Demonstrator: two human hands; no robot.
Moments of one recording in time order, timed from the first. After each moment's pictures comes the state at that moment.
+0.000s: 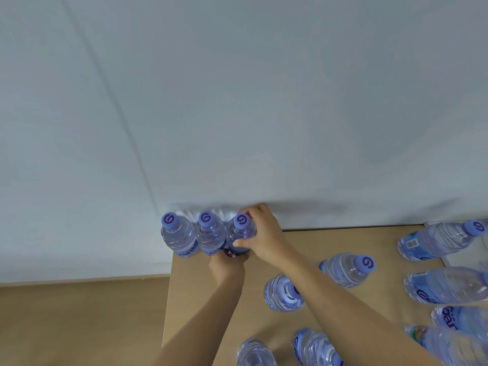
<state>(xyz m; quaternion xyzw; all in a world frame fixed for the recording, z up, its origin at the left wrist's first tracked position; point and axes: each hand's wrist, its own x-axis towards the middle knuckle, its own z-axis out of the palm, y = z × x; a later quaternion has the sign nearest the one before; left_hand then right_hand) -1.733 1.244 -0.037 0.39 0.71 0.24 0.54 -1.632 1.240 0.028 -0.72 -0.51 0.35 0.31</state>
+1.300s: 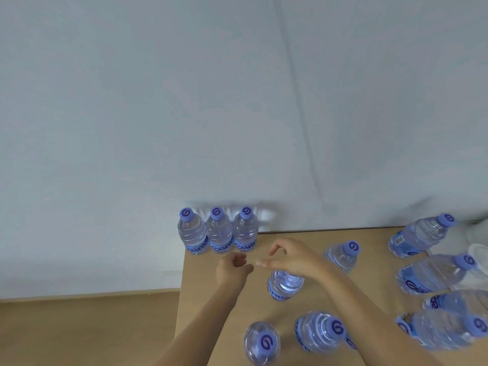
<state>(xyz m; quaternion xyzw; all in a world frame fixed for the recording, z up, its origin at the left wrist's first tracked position) -1.778 1.207 -0.006 0.48 0.62 0.18 0.59 -1.627 1.153 0.082 -0.77 -0.46 0.42 0.14</state>
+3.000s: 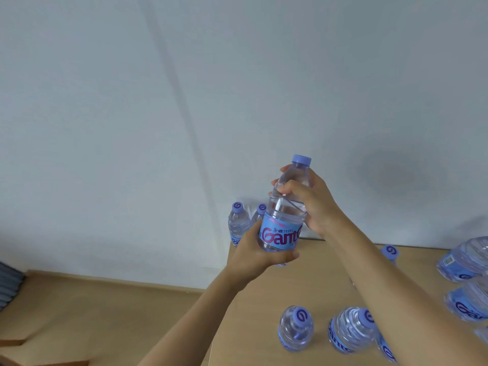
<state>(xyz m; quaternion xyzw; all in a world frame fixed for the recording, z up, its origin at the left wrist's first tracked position) -1.852 1.172 0.133 0.63 0.38 0.27 0.61 -1.694 1.182 0.196 -0.49 -0.40 0.49 0.60</state>
